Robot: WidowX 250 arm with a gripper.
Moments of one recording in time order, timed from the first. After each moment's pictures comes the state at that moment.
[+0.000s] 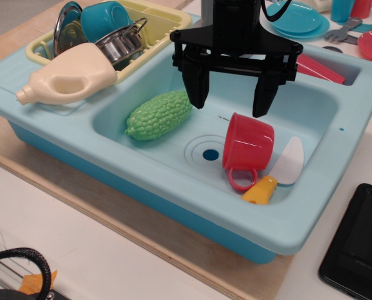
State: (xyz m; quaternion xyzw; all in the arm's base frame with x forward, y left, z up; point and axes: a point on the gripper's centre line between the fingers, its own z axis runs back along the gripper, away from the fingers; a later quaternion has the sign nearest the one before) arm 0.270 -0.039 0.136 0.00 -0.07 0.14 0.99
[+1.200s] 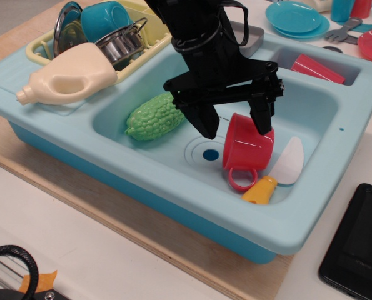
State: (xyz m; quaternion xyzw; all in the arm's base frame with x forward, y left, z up) arm 0.273 -0.043 0.106 -0.18 -0.13 0.14 0.97
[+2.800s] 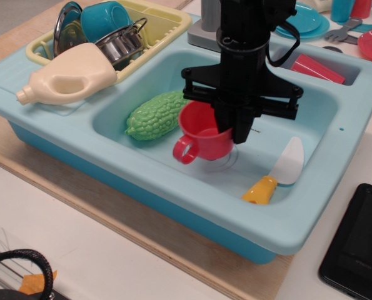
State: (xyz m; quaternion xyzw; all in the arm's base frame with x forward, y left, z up) arm 0.271 -0.044 0.097 0.02 -0.07 0.12 0.99
